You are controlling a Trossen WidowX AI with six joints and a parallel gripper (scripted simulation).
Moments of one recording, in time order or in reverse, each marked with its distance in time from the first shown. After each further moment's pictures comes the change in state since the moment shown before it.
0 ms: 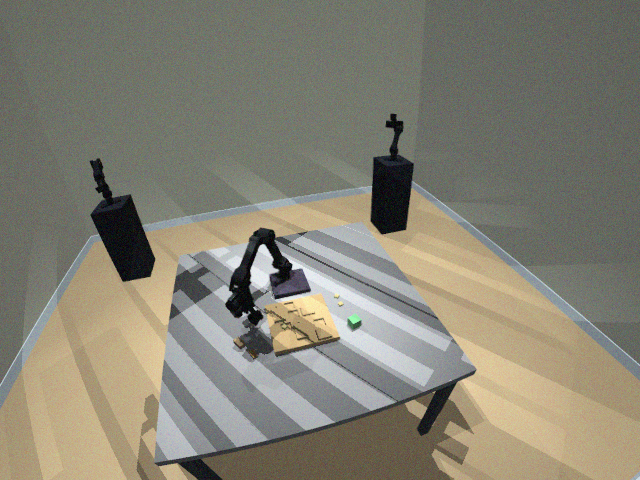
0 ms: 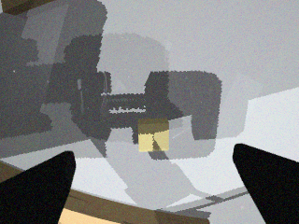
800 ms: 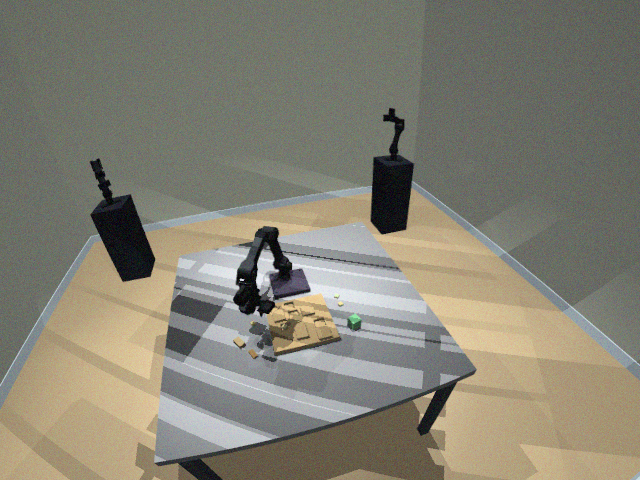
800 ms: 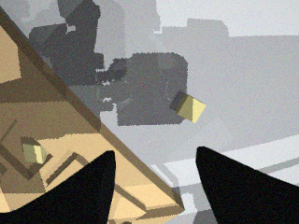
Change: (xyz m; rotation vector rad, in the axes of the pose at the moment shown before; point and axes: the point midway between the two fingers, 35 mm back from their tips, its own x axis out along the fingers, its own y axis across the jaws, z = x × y) arm -0.047 0.033 -0.024 -0.515 -0.010 0.000
